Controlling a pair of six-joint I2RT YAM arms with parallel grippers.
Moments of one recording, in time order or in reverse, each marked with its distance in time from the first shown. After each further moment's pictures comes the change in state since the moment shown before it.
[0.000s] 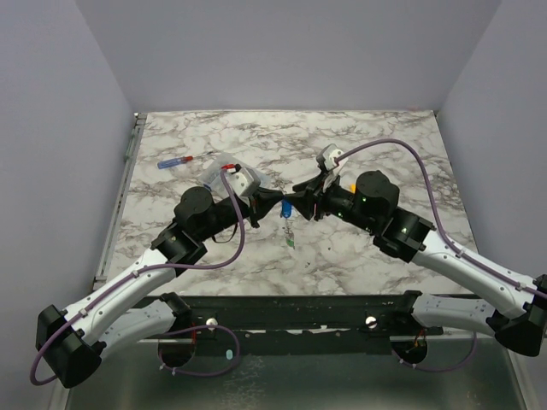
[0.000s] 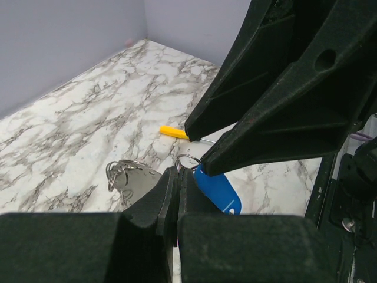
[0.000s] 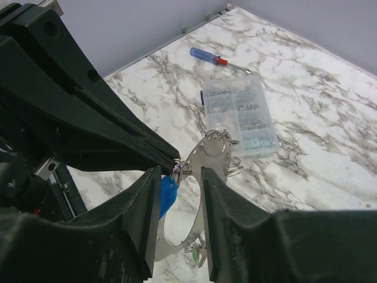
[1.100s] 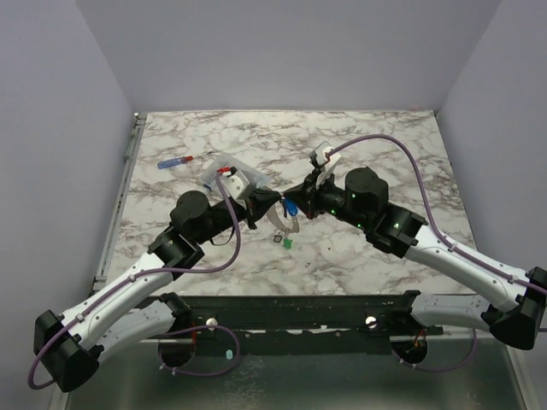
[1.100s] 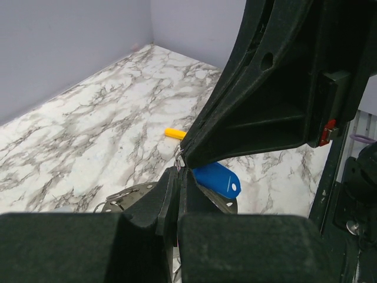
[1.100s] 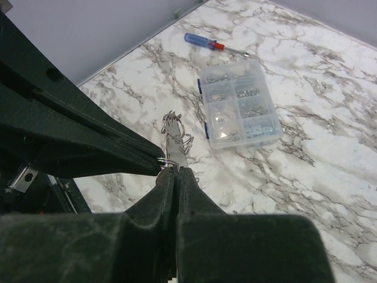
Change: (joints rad) left arm 0.000 -0.030 -0.018 -0.002 -0.011 0.007; right arm 0.001 0.066 0.047 -0.045 0.047 0.028
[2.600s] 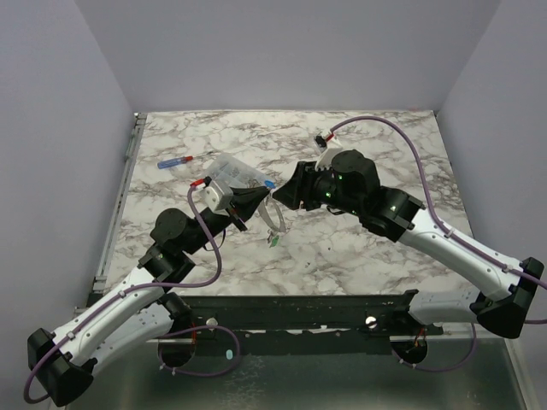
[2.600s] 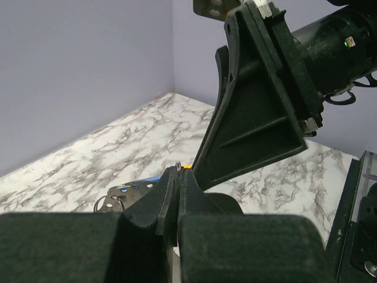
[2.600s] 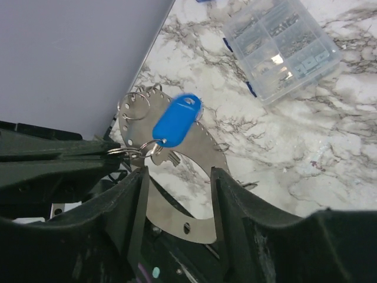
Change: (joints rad) left arm 0.006 -0.152 -0.111 0.164 -0.079 -0.005; right arm -0.009 0.113 0.214 -0.273 -0.003 0.530
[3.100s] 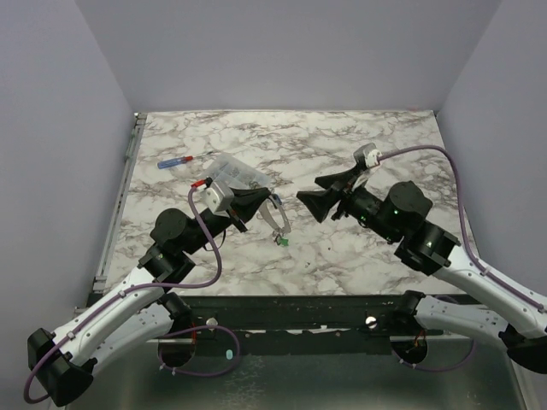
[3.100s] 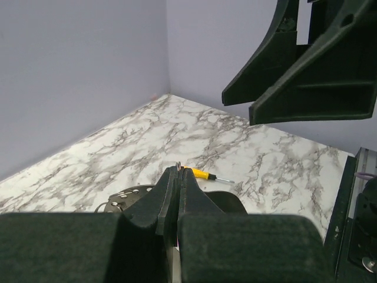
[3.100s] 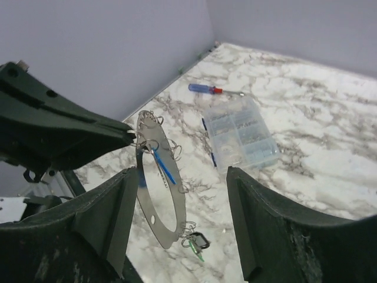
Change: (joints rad) left arm 0.000 0.000 0.000 0.008 0.018 0.007; right arm -0.005 -0.288 -0.247 0.282 0.065 -0.337
